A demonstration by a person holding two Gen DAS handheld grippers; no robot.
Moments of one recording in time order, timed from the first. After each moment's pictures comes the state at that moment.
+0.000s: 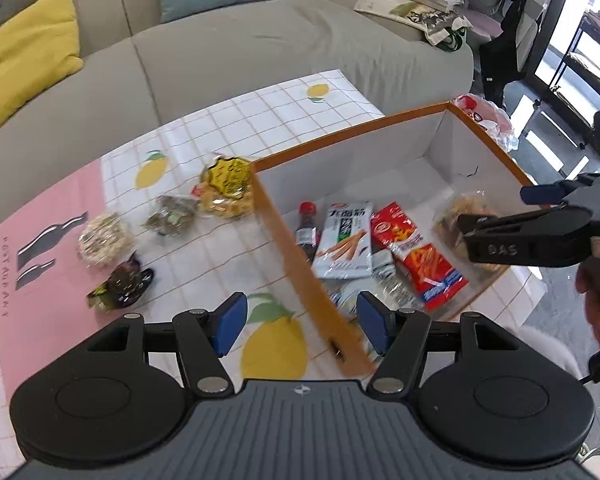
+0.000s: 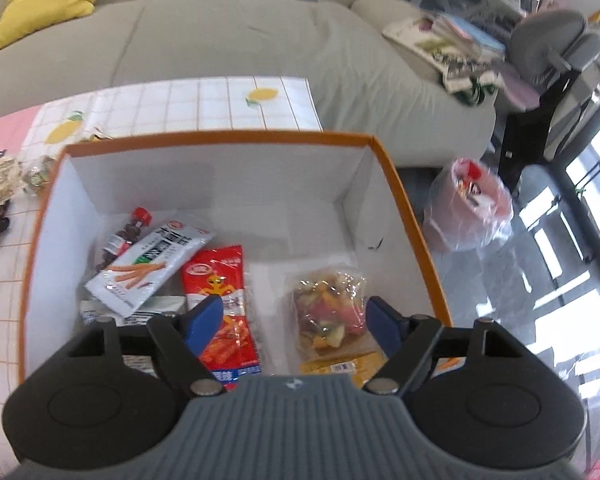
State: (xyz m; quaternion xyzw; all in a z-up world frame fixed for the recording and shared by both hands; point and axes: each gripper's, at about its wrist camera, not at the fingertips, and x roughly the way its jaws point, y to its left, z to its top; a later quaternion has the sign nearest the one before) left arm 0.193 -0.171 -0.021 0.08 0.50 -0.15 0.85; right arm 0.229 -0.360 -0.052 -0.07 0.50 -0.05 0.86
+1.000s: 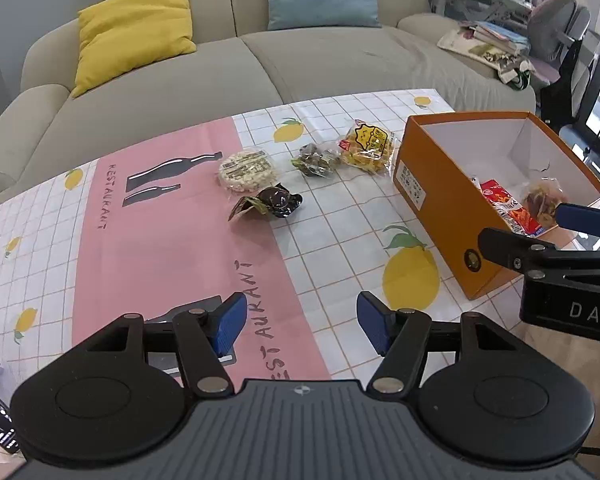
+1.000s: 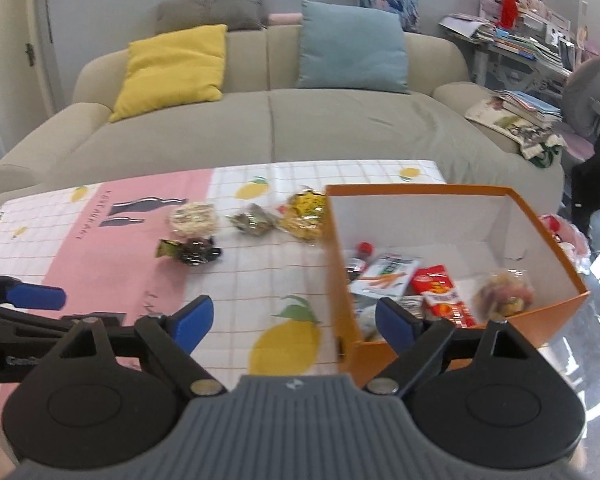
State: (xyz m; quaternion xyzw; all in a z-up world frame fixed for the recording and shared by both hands) left arm 0.100 -0.016 -0.044 0.04 0.45 -0.07 0.89; right arm 0.098 -0.191 -0.033 0.00 0.36 0.06 0.93
